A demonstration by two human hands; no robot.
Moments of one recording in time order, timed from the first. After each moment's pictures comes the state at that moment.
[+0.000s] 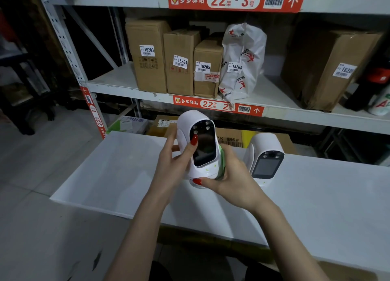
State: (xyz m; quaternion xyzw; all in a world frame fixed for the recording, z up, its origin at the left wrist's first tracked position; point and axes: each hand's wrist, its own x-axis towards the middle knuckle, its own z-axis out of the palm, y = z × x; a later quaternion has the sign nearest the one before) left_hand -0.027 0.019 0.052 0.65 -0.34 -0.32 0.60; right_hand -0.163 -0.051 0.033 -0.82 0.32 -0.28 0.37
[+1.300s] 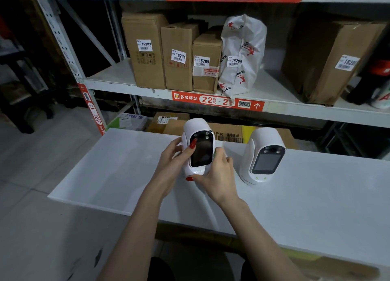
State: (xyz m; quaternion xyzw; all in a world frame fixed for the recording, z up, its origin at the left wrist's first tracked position) left_hand 0.001 -0.007 0.003 0.63 -0.32 -0.39 0.58; right_hand -0.122 -0.055 -0.015 -0.80 0.47 -0.28 0.26
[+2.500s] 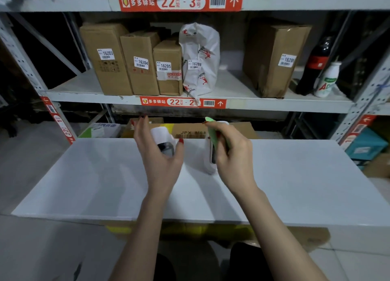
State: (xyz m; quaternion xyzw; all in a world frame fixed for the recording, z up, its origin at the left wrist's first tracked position) left_hand -0.087 -0.007 0.033 0.66 -0.42 -0.01 0.62; right_hand -0.229 -0.045 0.065 -0.76 0.33 -0.53 0.17
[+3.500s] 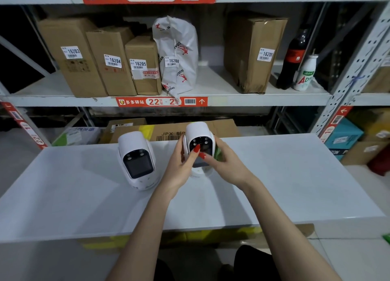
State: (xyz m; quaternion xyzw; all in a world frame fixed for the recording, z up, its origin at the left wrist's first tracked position) left_hand -0.121 -0.076 -0.015 0.57 -0.49 -0.40 0.52; right_hand -0.270 -0.103 0.022 -0.73 0.38 -0.33 0.47
